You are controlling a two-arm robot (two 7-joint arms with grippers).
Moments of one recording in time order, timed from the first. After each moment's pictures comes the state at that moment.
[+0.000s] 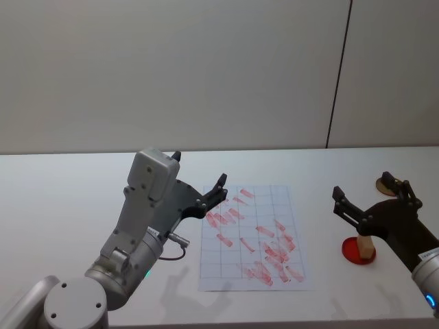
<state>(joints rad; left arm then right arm) -0.24 0.38 0.45 -1.63 -0.20 0.01 -0.01 -0.01 0.34 -0.23 -1.77 0.29 0.03 0.07</state>
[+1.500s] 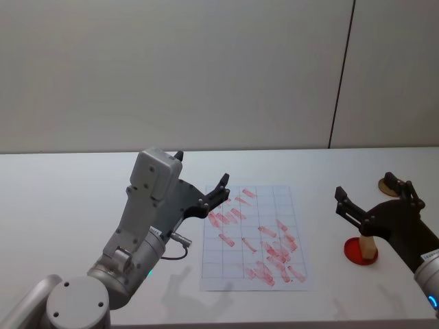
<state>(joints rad) -0.24 0.38 0.45 -1.63 -0.20 0.01 -0.01 -0.01 0.34 -0.23 -1.77 0.29 0.03 0.07</state>
